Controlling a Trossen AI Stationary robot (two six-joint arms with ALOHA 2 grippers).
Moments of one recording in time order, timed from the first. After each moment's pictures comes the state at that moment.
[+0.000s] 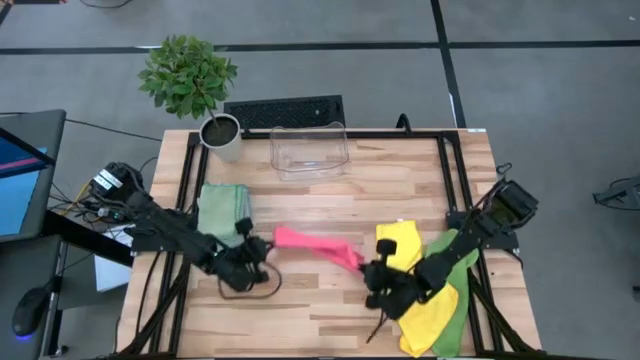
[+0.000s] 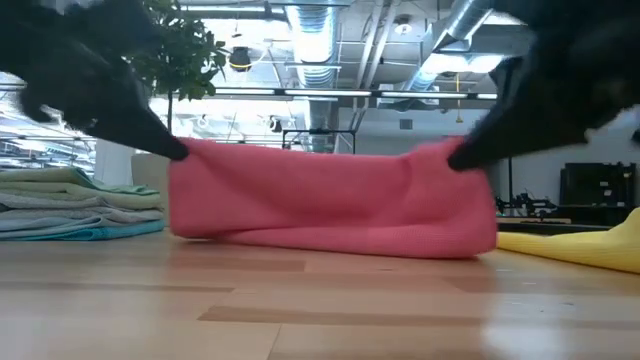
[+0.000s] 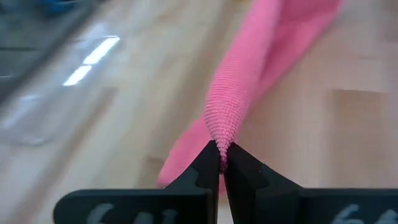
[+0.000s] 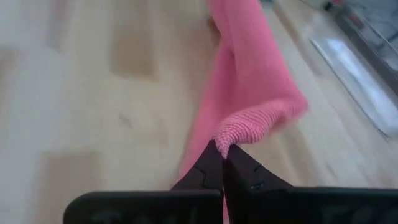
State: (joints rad) left arm -0.61 1.41 0.59 -0.14 -0.85 -0.57; right arm 0.70 1.75 0.88 -0.15 0.84 0.44
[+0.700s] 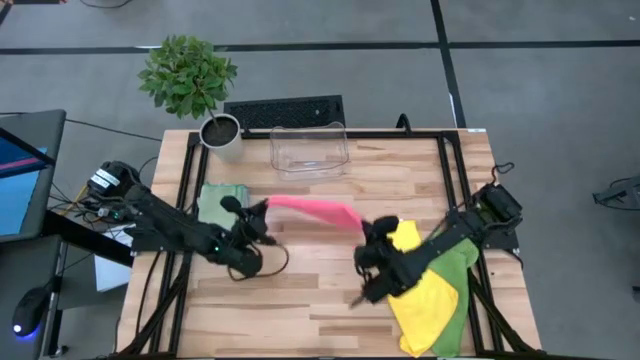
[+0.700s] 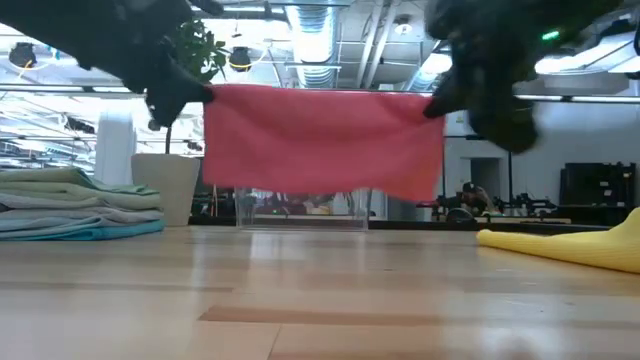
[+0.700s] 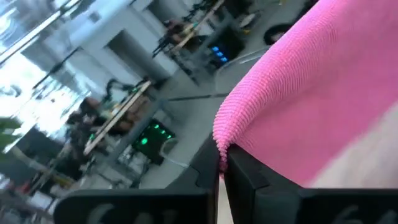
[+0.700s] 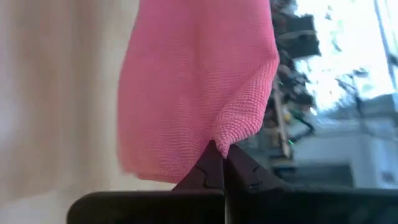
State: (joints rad) left arm -0.47 1.38 0.65 -0.25 -1.43 -0.29; right arm 0.56 1.85 1.21 -1.07 1.20 0.44
